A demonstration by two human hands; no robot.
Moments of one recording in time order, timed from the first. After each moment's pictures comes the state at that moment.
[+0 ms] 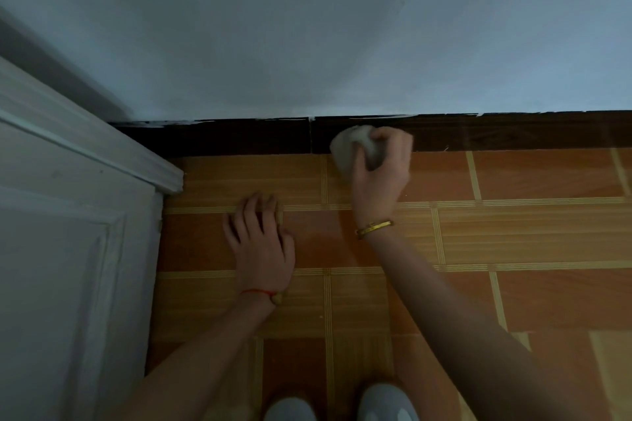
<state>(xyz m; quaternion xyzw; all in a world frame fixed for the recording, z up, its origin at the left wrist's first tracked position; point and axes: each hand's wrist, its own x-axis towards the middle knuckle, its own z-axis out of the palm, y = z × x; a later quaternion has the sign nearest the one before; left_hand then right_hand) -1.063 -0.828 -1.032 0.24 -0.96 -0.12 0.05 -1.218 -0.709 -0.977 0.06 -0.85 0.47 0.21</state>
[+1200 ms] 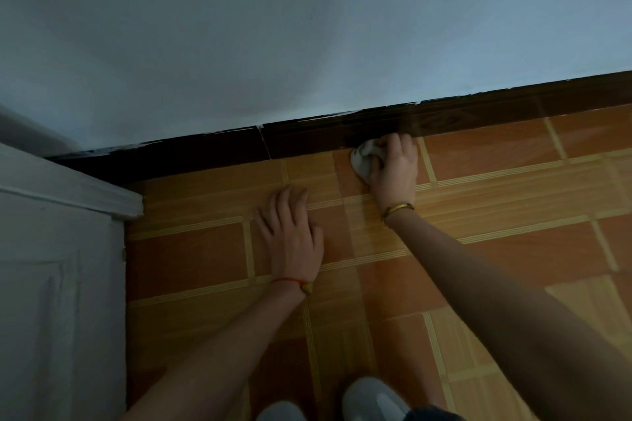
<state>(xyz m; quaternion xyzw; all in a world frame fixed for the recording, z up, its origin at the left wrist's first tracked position) -1.109 -0.754 -1.032 0.15 -0.97 -0.19 0.02 -1.250 -0.615 -1.007 0.03 -0.95 0.29 0.11</state>
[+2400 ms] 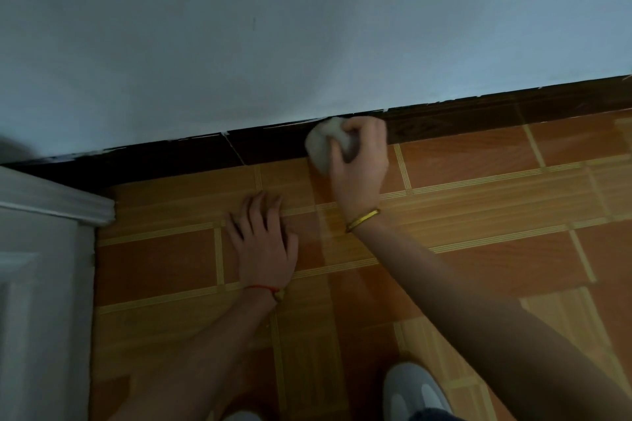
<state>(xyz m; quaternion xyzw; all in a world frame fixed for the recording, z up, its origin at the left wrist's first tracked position) -1.110 -0.749 -1.036 0.15 -0.98 -0.12 0.03 -1.245 -0.633 -0.954 0.06 -0.86 0.47 0.21</state>
